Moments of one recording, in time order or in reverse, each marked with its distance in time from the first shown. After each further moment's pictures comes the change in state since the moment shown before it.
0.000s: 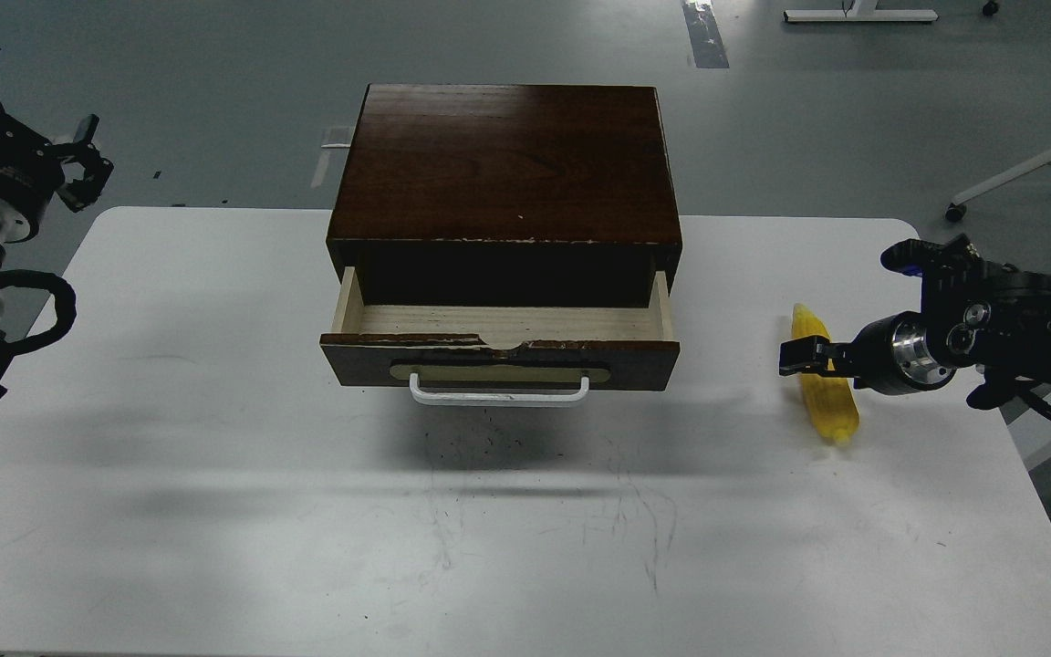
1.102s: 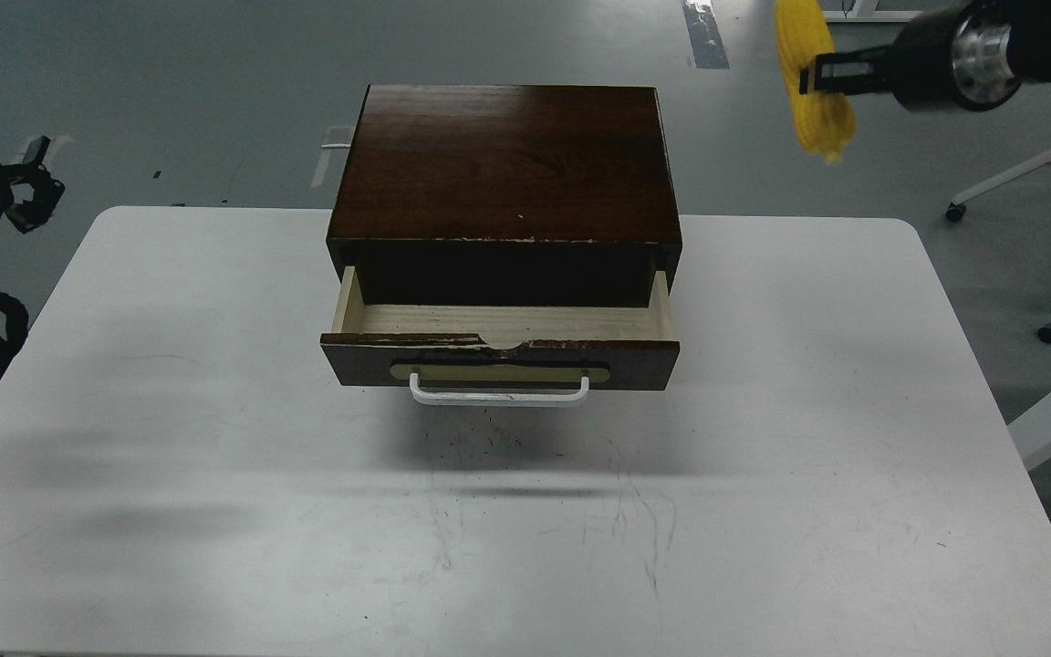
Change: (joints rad) left arm 0.038 0.069 0.008 0.000 0.014 0.000 0.010; right arm 0.663 -0.102 0.015 0.221 -0.206 0.011 0.029
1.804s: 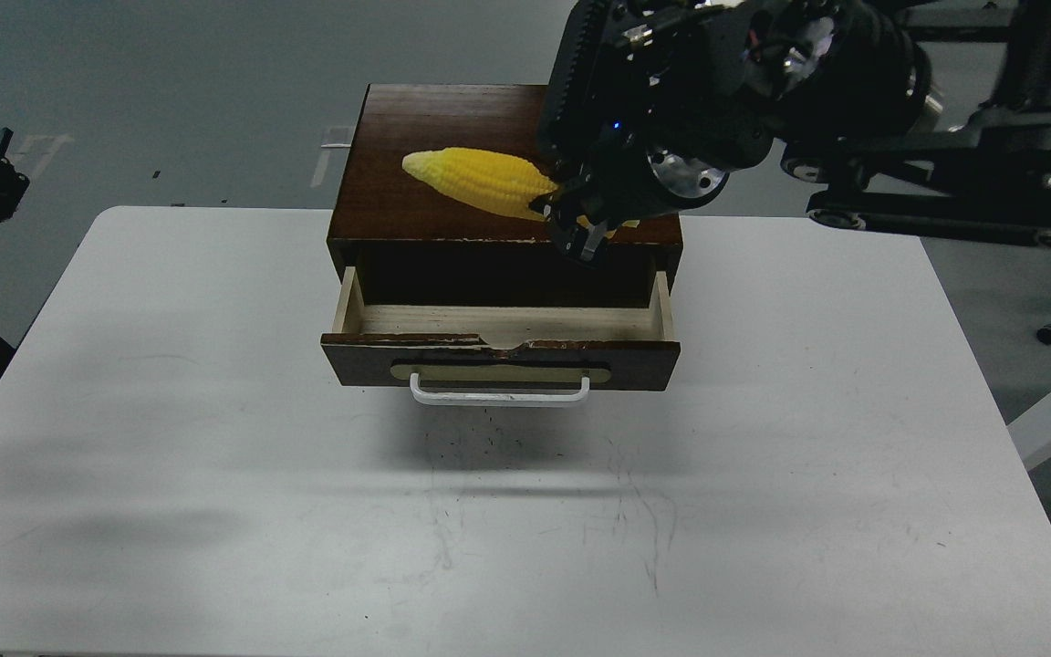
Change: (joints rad) left arm -0.002 0.050 0.000 0.000 -0.002 0.000 -0.002; right arm 0.126 0.343 0.009 0.330 -0.692 -0.002 0.118
